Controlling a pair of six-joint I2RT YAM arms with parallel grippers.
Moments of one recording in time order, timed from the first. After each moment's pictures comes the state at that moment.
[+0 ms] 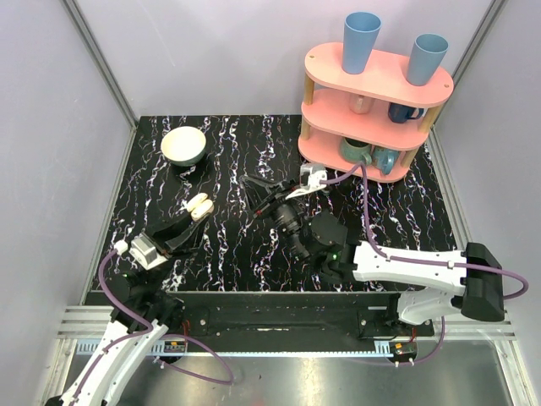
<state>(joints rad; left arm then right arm) -0.50 0.05 0.25 0.40 0.21 -0.08 1.28 1.32 1.01 0.70 0.72 0.37</state>
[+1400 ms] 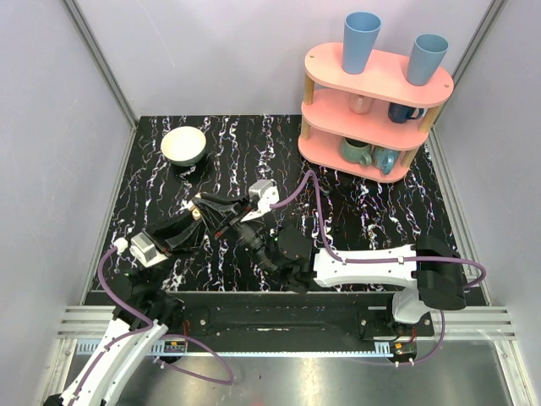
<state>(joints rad) -0.50 0.07 0.23 0.45 0.21 -0.13 1.40 1.59 1.14 0.97 0.54 0.15</state>
